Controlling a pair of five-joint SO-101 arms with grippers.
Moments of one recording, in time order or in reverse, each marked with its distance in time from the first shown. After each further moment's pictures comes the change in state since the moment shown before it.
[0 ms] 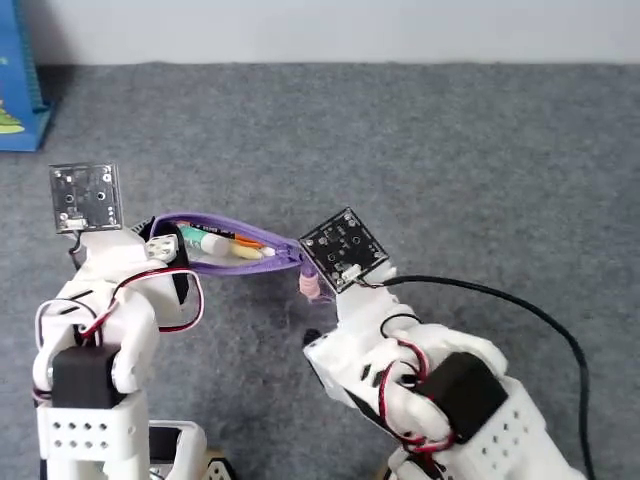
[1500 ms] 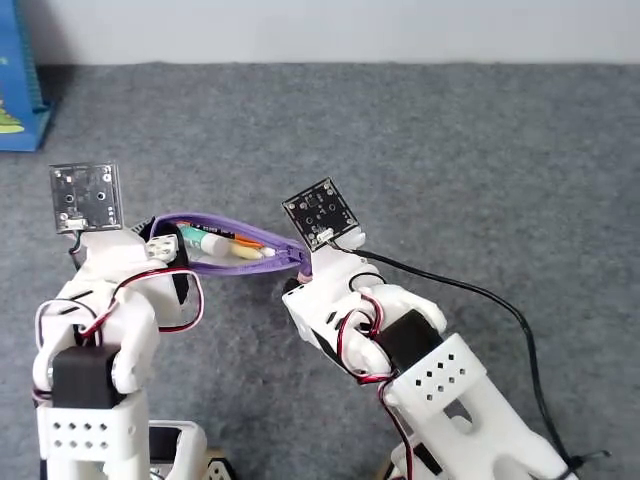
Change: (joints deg) left arm 0.0 0.0 0.0 0.0 0.0; right arm 7.1 10.5 15.0 -31.5 3.7
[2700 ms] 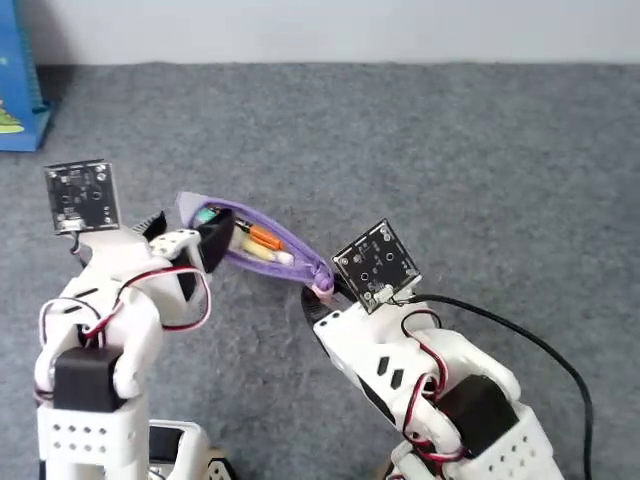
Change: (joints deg) left arm 3.7 -0.1 -2.2 0.5 3.7; right arm 0.2 -24.2 0.4 9.4 6.6
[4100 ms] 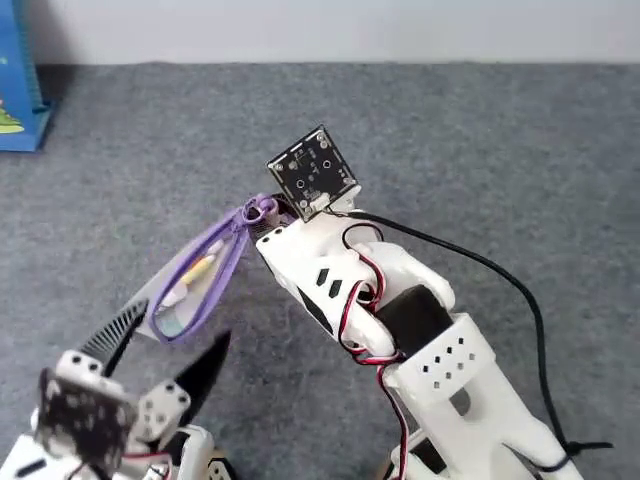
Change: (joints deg) left arm 7.2 -30.1 -10.1 27.3 -26.5; right arm -0.2 30.2 -20.5 -16.1 1.4
